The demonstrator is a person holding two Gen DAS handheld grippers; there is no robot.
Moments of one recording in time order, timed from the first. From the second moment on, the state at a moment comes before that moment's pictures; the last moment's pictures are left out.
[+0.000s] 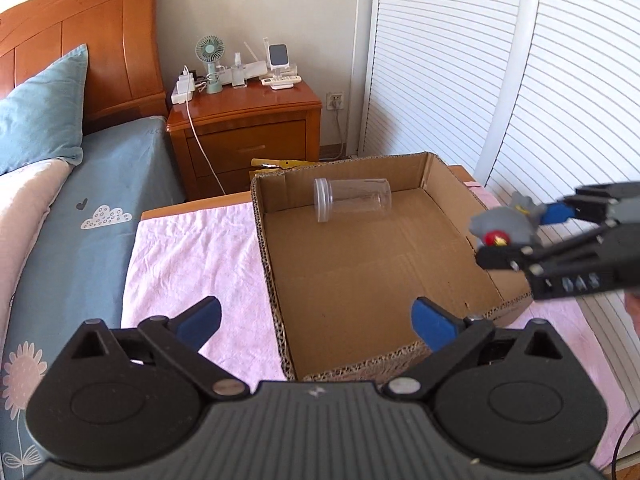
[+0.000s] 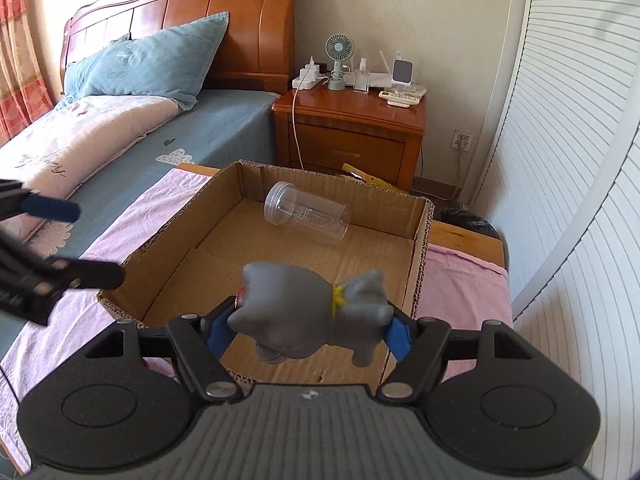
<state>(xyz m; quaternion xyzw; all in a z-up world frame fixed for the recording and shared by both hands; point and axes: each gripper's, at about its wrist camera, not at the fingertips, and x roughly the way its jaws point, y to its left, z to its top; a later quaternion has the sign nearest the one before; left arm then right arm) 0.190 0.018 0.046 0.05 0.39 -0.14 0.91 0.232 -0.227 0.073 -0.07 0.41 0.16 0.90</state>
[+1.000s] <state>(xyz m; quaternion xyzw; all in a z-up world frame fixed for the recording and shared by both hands) 0.105 0.030 -0.006 0.05 0.42 -0.11 0.90 0.164 -0.229 0.068 -0.02 0.41 0.08 0.91</state>
